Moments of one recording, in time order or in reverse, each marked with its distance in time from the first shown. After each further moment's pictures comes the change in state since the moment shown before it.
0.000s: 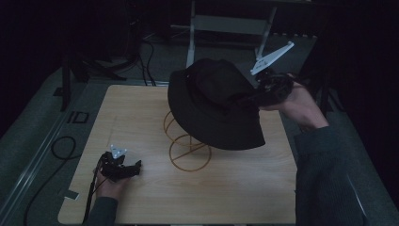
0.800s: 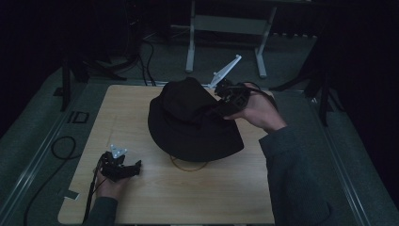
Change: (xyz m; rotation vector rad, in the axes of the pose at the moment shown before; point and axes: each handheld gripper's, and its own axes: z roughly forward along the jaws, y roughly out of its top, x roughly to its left) left arm 0.000 0.000 0.000 0.002 0.001 0.002; right arm 0.023 0.032 0.077 0.091 0.076 -0.054
